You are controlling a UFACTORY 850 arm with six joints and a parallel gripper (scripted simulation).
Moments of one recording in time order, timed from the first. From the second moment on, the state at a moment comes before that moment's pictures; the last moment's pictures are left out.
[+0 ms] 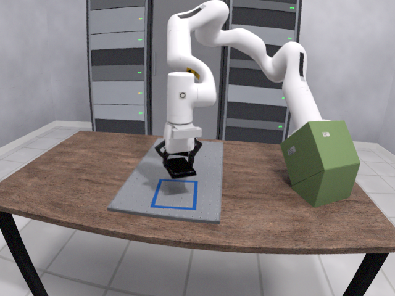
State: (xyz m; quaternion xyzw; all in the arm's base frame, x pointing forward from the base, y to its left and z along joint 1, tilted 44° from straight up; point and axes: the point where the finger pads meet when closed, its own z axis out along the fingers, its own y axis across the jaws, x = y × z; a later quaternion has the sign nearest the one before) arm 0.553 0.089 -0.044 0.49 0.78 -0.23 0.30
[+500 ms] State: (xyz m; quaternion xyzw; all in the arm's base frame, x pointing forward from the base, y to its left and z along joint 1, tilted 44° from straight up) arm 0.549 0.061 -0.011 0.31 0.87 -0.29 0.24
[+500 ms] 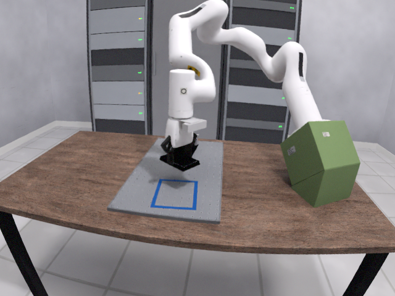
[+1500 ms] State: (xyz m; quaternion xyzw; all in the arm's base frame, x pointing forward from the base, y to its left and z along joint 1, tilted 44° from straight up) arm 0.541 0.004 0.057 -0.09 0.92 -0.37 0.10
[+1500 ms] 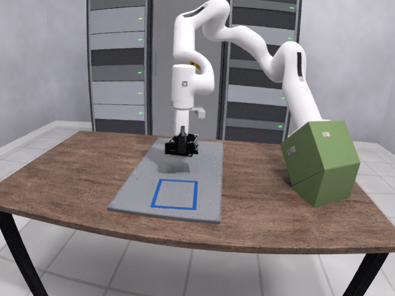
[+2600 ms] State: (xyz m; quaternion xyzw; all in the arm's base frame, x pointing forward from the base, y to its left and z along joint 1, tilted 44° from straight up) arm 0.533 -0.059 0.131 -0.51 0.77 -0.37 -0.08
